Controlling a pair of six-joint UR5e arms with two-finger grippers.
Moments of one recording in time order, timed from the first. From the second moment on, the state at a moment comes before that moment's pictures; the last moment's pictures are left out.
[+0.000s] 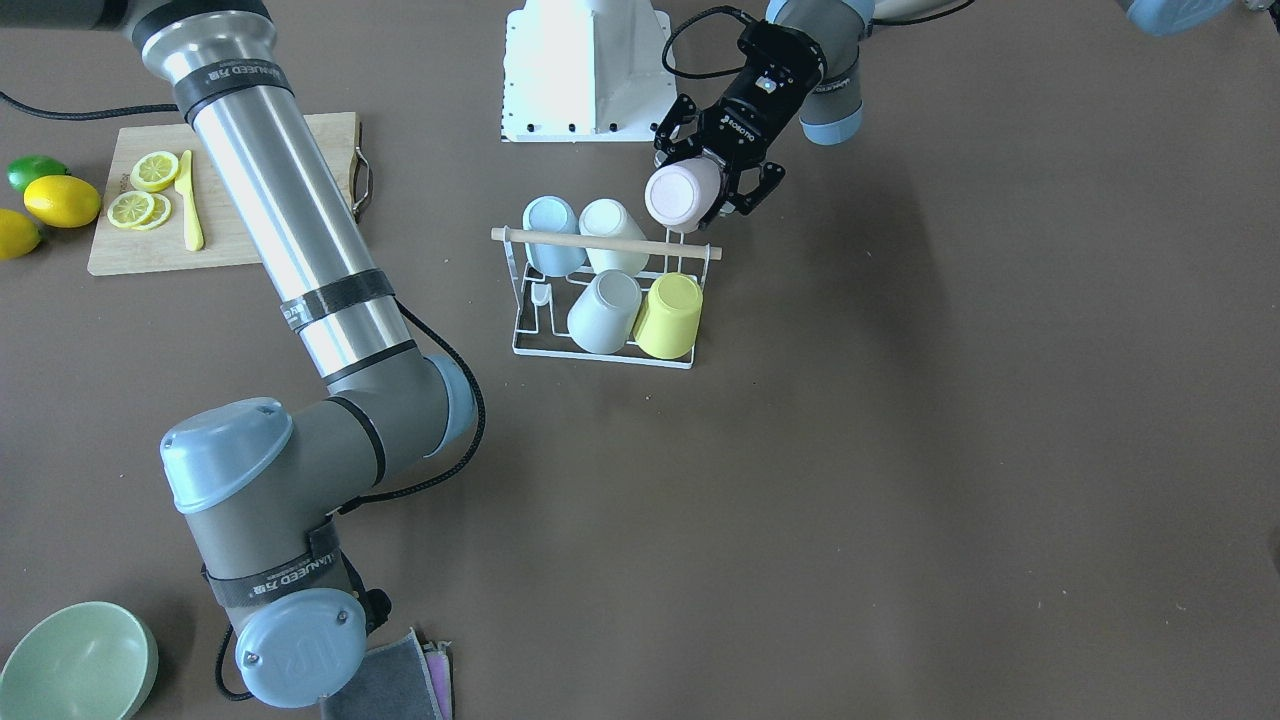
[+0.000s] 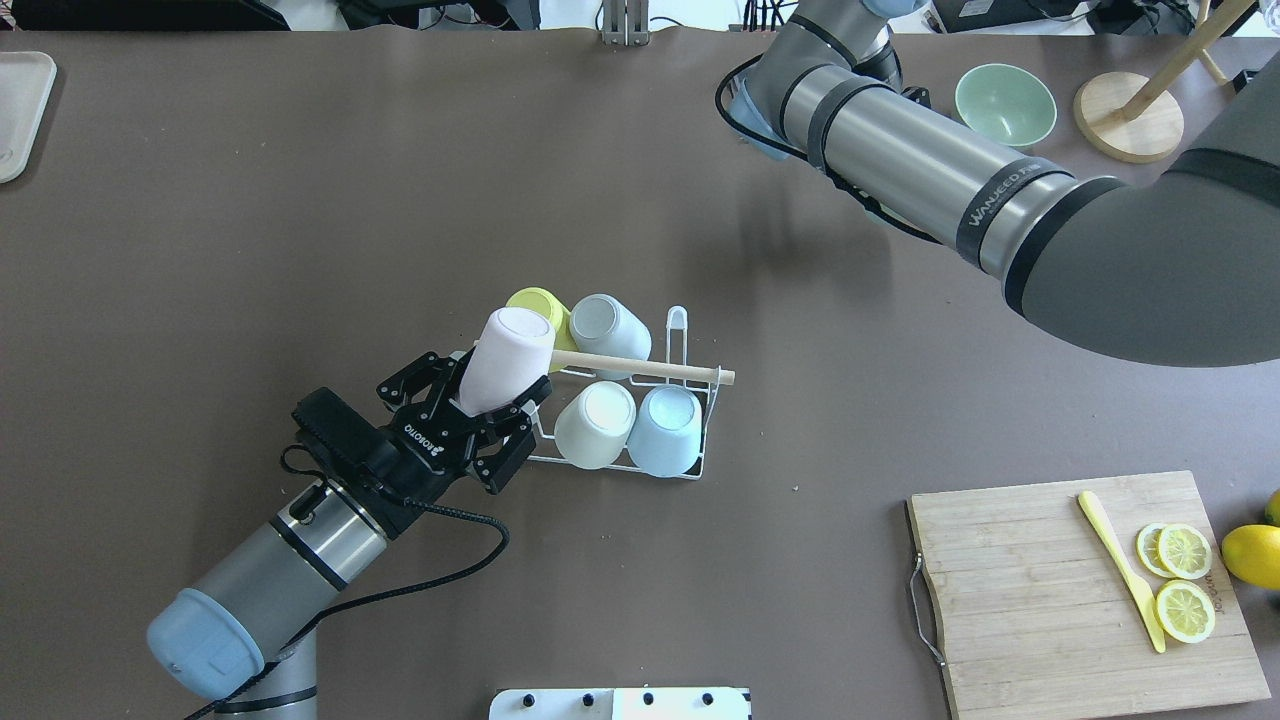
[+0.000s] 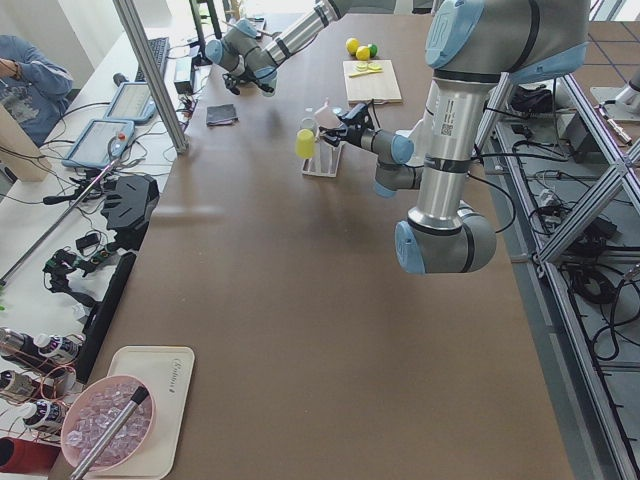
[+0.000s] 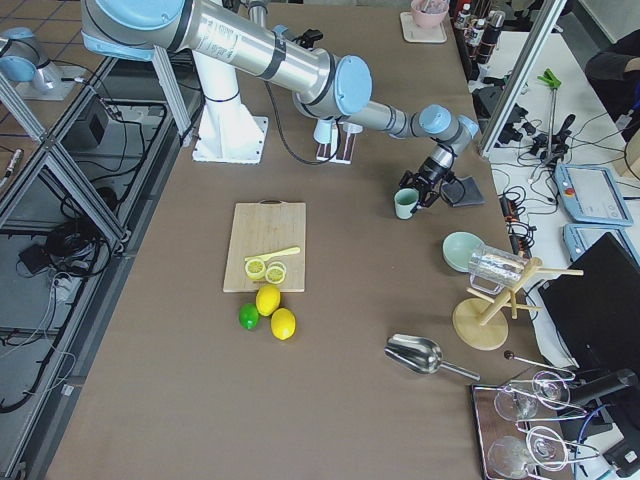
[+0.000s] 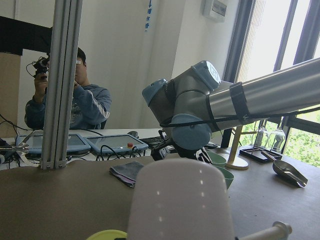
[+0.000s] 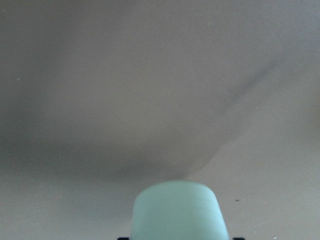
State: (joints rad) left arm -0.17 -1.90 -1.65 -3.18 -0.86 -0.49; right arm 0.95 -0.16 0.13 -1.85 2.06 -0.24
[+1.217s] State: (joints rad) left arm -0.17 -1.91 -1.61 -3.18 -0.87 -0.49; right arm 1.13 -0.41 0.97 -1.98 2.34 -0.28
